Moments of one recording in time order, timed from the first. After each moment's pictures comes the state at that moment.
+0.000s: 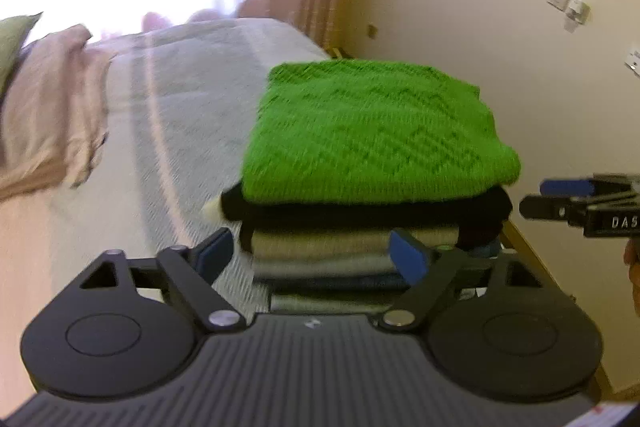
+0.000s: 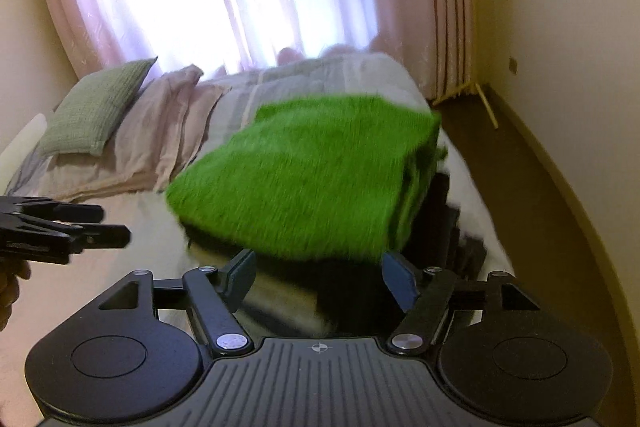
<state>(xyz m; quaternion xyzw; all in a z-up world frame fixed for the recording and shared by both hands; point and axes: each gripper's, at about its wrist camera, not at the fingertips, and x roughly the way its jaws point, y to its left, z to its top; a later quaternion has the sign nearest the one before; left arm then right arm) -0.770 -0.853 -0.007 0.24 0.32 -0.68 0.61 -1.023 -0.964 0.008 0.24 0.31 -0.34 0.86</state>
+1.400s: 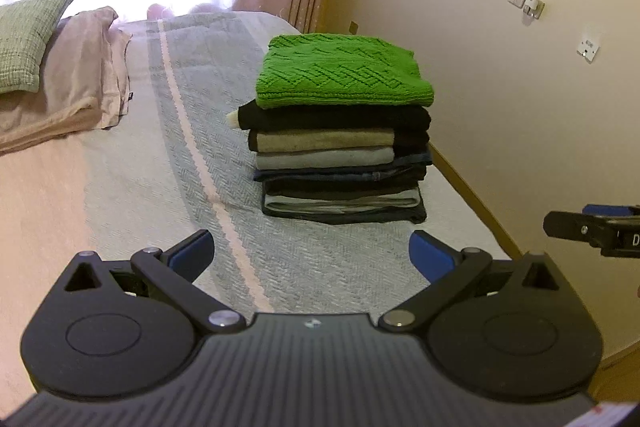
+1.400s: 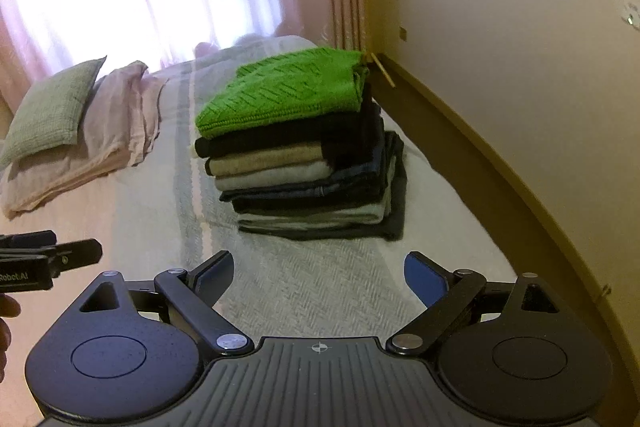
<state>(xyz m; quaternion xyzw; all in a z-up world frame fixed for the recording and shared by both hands) -0.754 -0.661 0.042 0.23 0.33 -0.70 0.59 -1.052 -0.718 0.082 0.26 0.32 -0.49 0.77</state>
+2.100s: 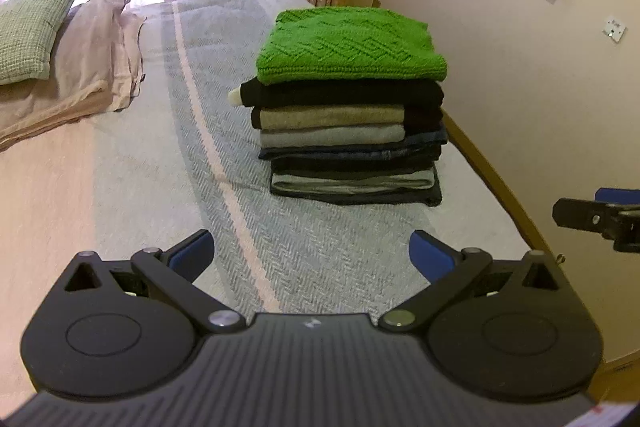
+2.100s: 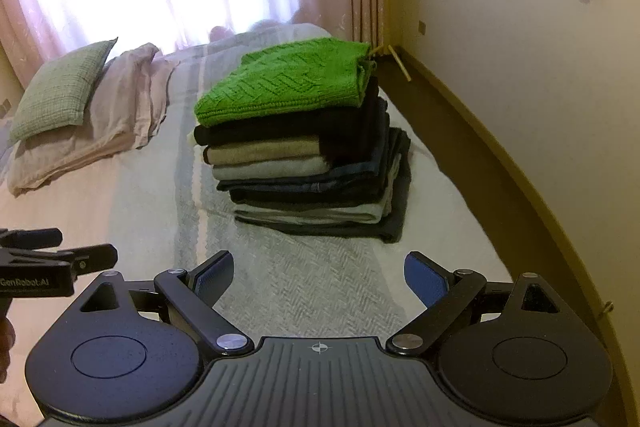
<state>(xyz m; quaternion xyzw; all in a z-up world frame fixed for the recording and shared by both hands) -0.791 -0.673 0.029 0.27 0.34 -0.66 0.61 -1.068 -0.743 0.071 0.26 0.34 -0.46 0.78</state>
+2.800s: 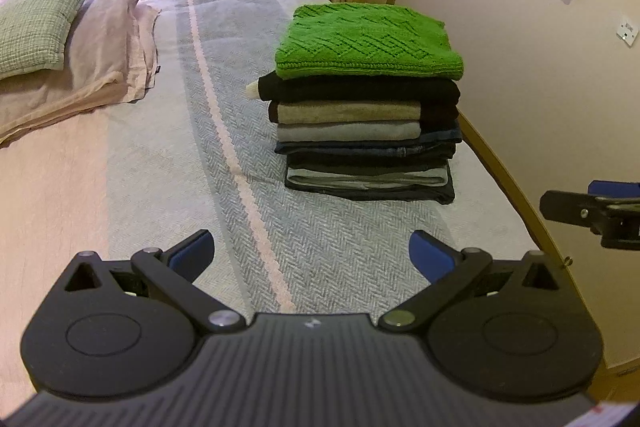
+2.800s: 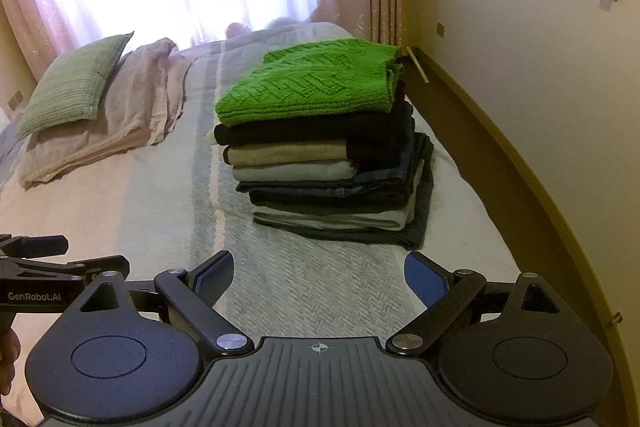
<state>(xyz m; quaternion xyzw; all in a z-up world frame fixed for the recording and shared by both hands) -0.781 -0.670 0.032 0.28 0.35 -0.64 0.62 -1.040 -0.743 0.069 0.26 0.34 -0.44 0.79</state>
